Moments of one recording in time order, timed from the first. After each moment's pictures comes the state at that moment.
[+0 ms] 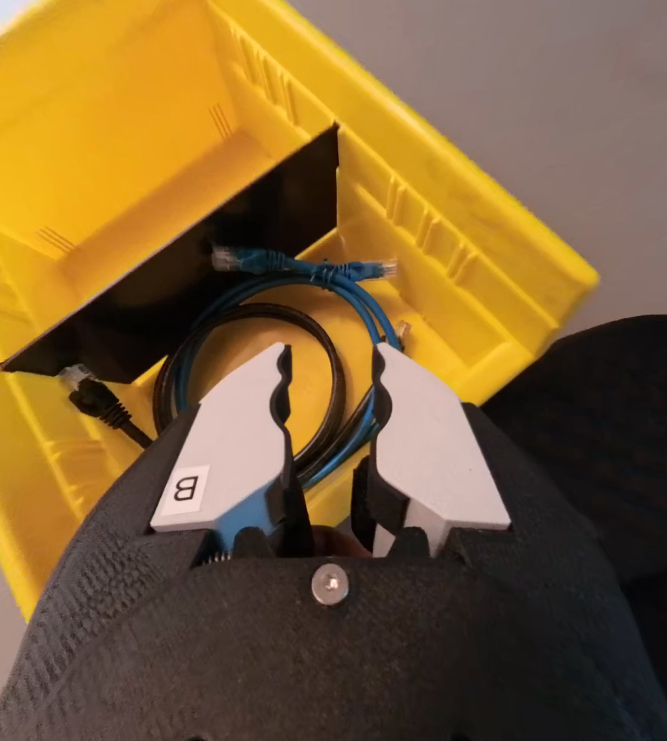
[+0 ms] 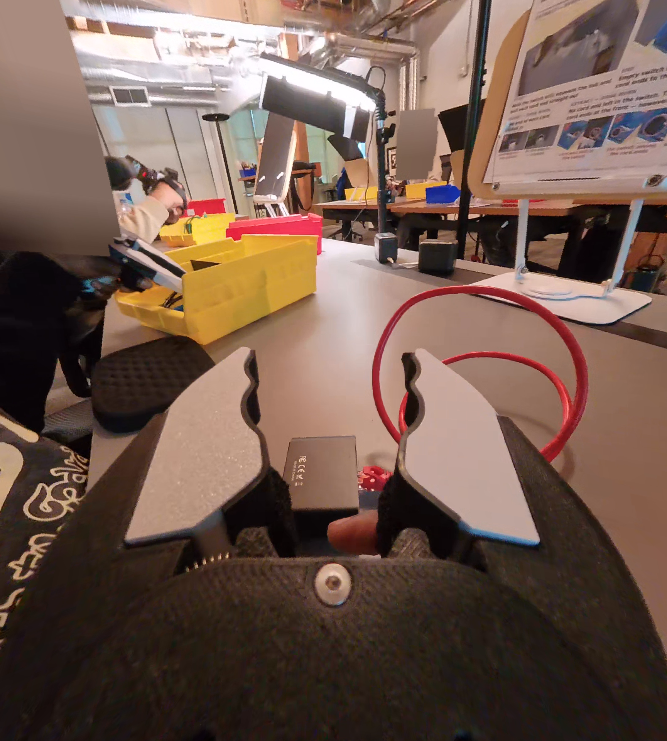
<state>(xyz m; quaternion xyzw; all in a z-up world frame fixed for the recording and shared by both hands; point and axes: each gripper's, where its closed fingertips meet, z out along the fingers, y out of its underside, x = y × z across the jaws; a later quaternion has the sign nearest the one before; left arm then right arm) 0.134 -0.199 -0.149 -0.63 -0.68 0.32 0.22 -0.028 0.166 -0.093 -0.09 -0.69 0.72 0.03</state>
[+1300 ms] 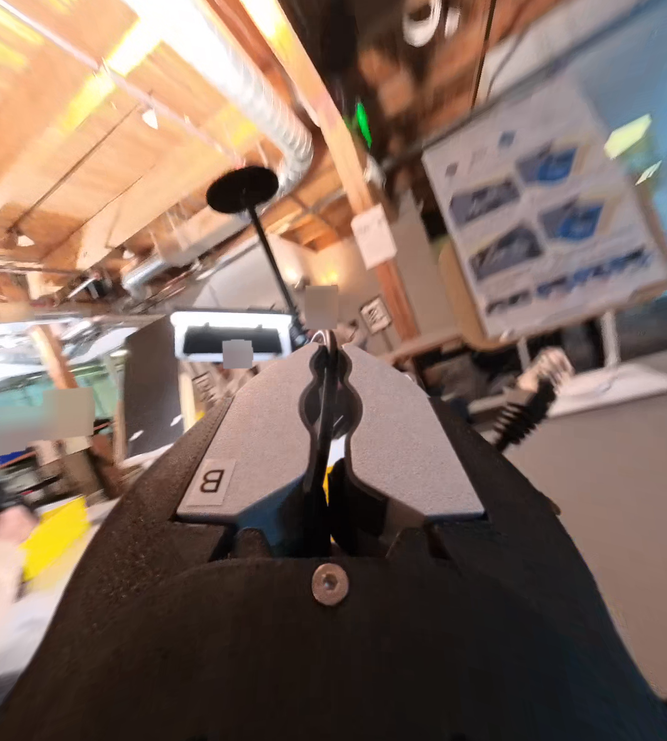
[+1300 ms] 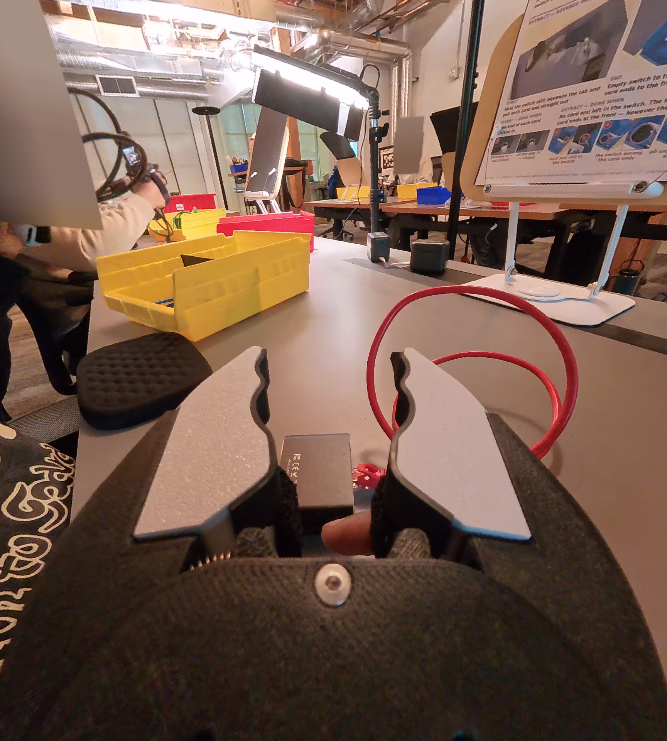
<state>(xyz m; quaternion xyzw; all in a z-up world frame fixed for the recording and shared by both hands) 0.183 -0.153 0.059 -0.35 -0.39 0.81 0.26 -0.028 0.166 -0.096 -0.09 -0.69 0.72 0.04</state>
